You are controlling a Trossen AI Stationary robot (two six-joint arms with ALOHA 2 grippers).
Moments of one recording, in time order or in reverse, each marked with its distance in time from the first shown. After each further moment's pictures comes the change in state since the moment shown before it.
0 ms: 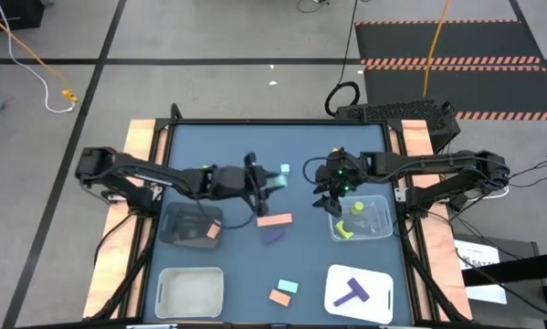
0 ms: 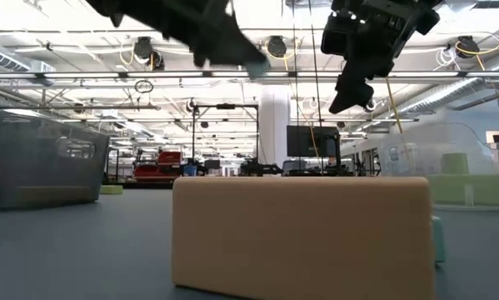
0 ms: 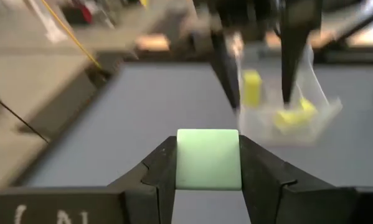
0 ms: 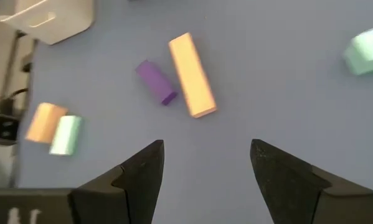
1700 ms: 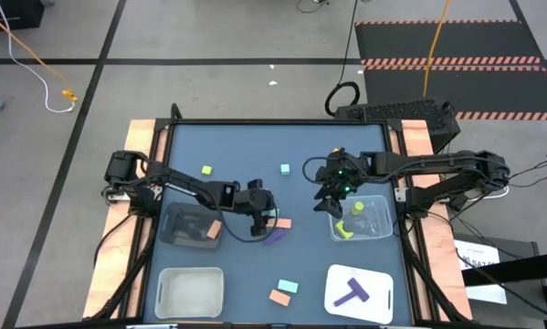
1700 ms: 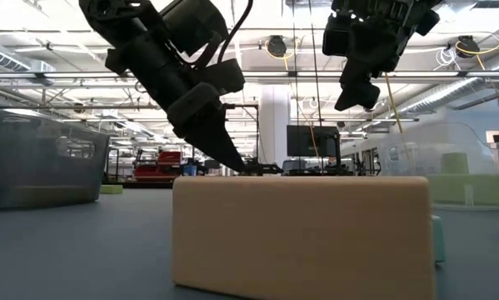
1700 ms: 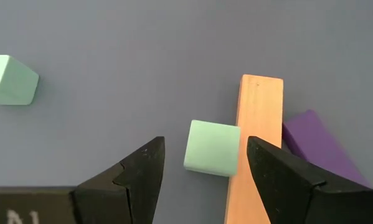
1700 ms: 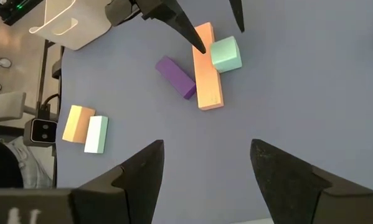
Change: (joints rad) left arm -0.029 0.255 0.002 -0.231 0.174 -0.120; right arm 0.000 0.000 0.000 -0.005 -0.083 0.097
